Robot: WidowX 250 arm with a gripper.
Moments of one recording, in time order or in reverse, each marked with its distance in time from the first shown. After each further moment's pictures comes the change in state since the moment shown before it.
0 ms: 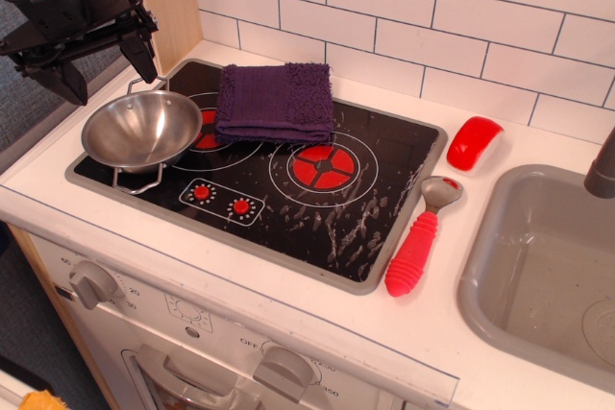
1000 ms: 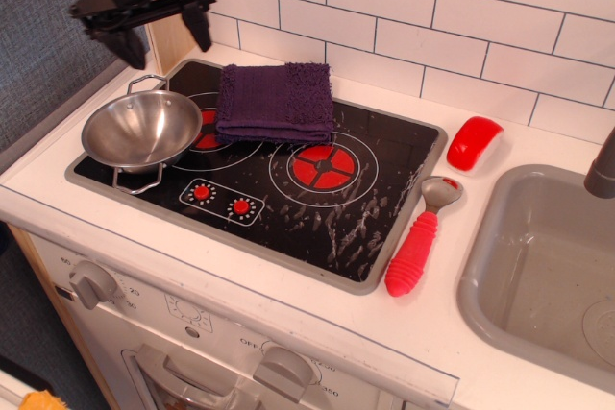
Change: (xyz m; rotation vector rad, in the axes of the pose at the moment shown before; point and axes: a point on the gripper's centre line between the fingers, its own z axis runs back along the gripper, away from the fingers) arm 0.033 -0.048 -0.028 -0.031 -0.004 -0.072
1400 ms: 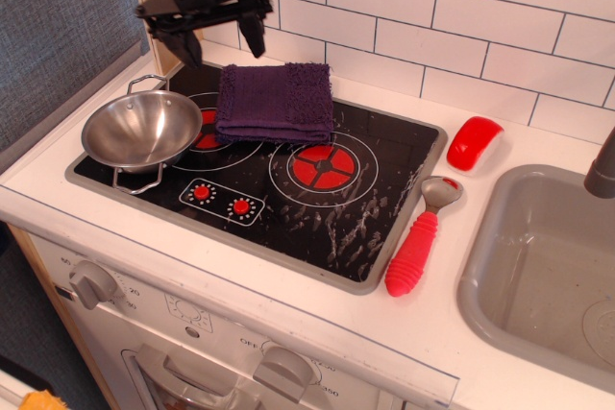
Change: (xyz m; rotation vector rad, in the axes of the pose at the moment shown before) arm 0.003 -0.036 -0.035 -0.002 0.023 -0.129
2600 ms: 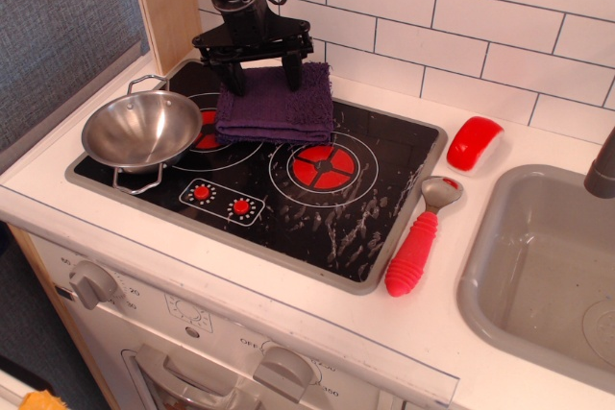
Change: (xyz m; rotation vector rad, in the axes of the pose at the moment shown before) arm -0.007 -0.015 -0.062 0.031 0.137 -0.016
